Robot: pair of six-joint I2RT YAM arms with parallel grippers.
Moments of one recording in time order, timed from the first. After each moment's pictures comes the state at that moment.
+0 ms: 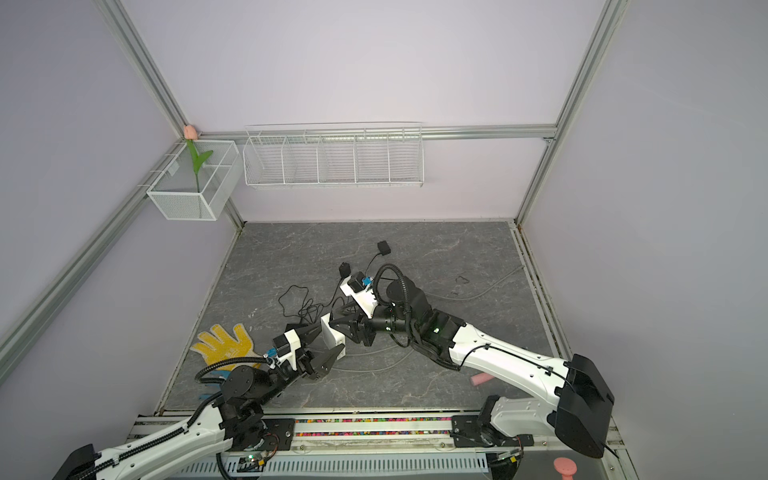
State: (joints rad) left arm -0.98 0.49 0.01 0.75 0.02 -0.04; right arm 0.97 1.26 0.93 0.07 -0.44 0.23
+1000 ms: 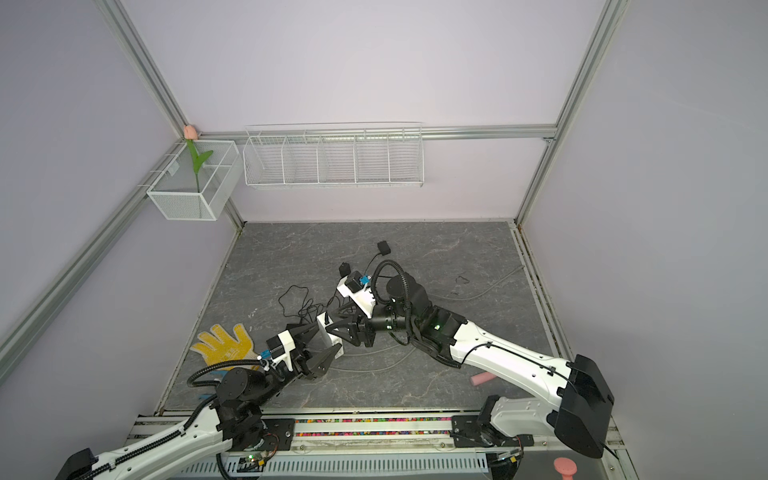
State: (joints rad) left arm -0.98 0.44 0.02 0.74 0.02 -0.04; right arm 0.97 1.26 0.97 0.03 -0.54 0.22
